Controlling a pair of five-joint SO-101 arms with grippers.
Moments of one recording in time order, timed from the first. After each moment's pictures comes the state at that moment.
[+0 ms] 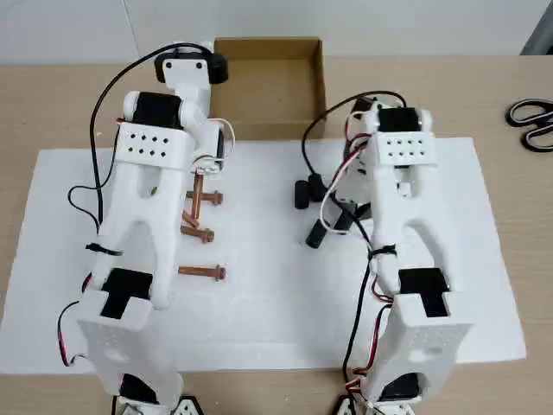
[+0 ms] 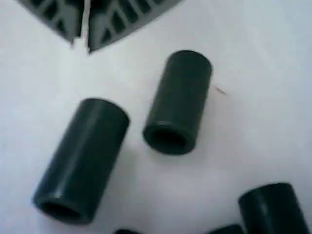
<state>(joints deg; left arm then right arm) 6.1 19.7 -30.8 99.6 11.8 -7.5 17.8 -16.5 97.7 -19.4</state>
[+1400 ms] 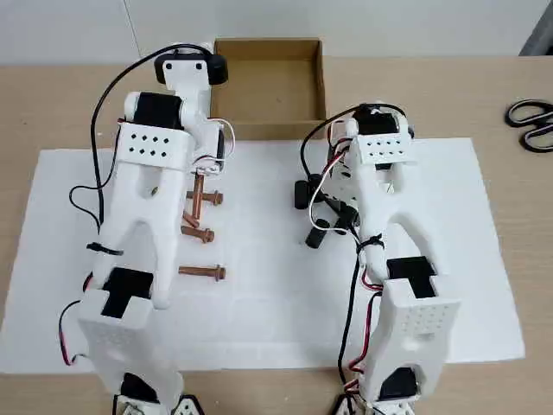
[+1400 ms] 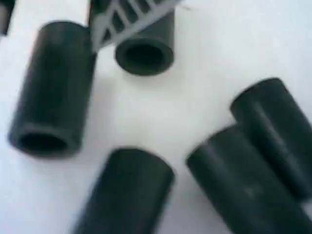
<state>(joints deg) 6.1 19.7 -30.8 99.6 12.1 -9.1 24.4 -16.9 90.7 -32.8</state>
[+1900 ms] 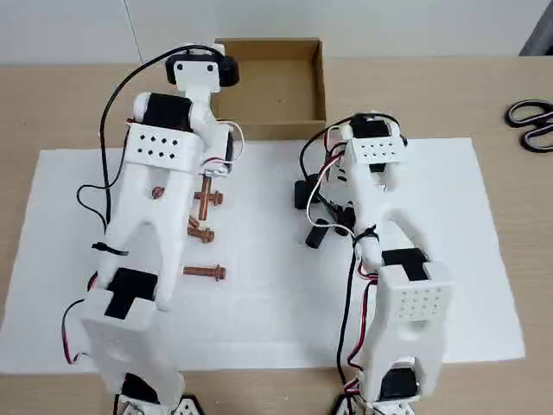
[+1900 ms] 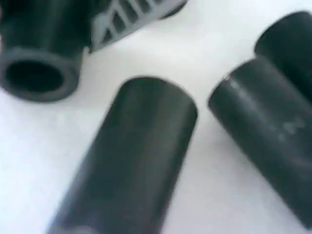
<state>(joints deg) 8.1 19.7 -30.8 99.6 12.1 -9.0 32.4 -18.1 88.1 -32.8</state>
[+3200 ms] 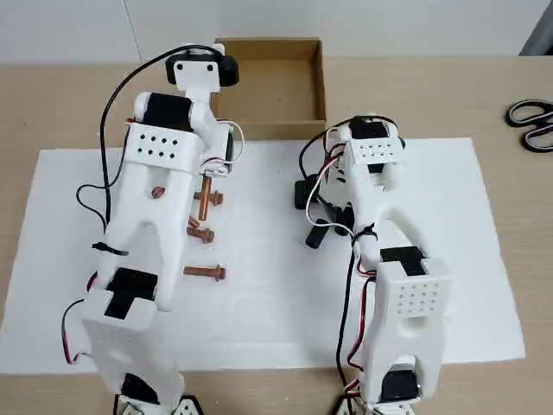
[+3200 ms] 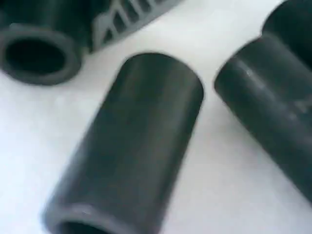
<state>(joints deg) 8.1 19.7 -30.8 99.6 12.3 -8.9 36.4 -19.4 87.4 -32.7</state>
